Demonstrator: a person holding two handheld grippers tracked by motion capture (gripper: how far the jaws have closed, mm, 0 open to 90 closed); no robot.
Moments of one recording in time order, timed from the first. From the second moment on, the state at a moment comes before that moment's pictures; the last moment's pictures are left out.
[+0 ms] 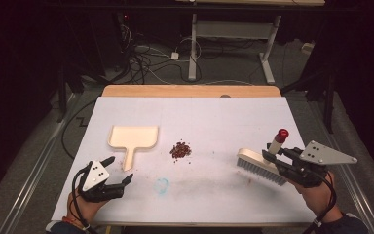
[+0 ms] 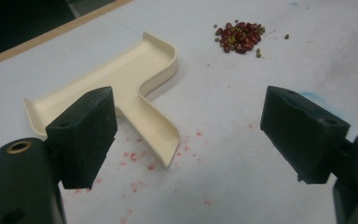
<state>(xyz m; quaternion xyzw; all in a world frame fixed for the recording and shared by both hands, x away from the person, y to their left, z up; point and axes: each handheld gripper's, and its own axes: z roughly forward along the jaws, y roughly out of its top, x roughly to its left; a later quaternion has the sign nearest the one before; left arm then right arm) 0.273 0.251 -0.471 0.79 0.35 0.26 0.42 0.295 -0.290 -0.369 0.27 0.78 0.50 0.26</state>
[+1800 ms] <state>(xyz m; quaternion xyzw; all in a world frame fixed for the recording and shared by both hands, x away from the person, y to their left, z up) 0.379 0.220 -0.497 0.76 0.53 0.21 0.31 0.306 -0.277 -0.377 0.27 0.79 0.48 0.27</state>
